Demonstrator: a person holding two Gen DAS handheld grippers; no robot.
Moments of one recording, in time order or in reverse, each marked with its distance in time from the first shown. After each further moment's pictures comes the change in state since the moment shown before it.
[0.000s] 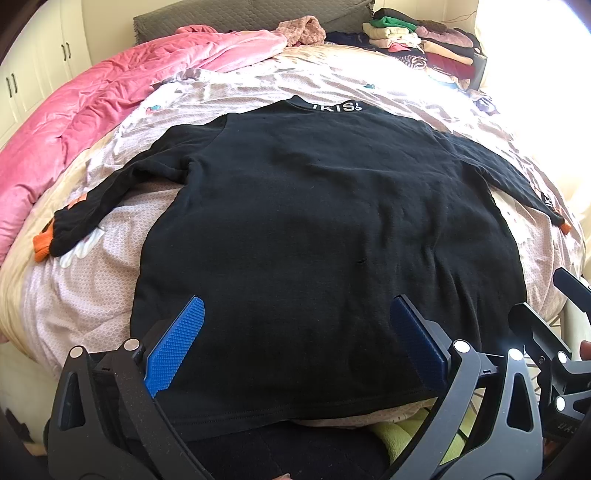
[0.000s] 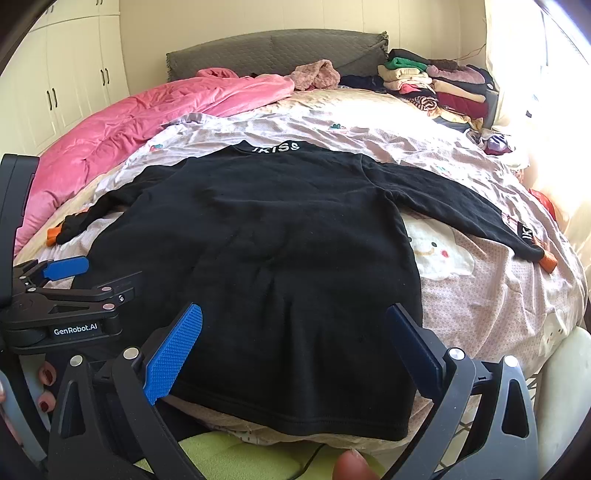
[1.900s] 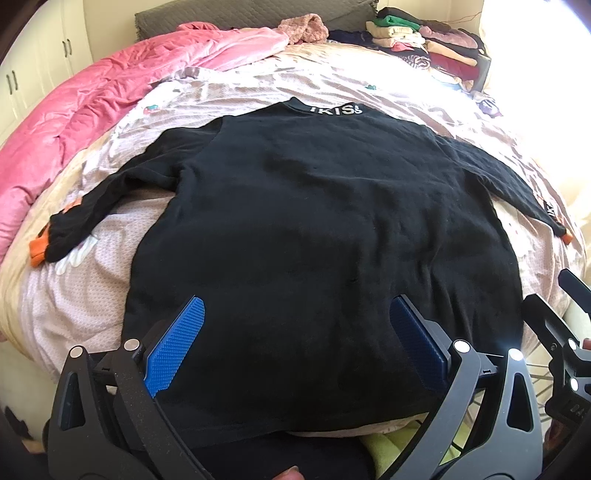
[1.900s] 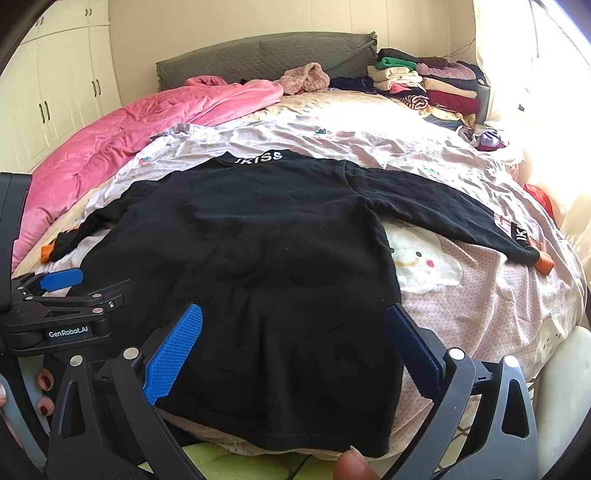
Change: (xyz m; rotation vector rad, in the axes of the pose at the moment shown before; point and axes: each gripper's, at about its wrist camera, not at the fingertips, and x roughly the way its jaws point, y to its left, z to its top) left arm 0.006 -0.007 0.016 -0.010 0.013 -0.003; right arm 0.002 -0.027 0.013 0.039 -0.016 -0.003
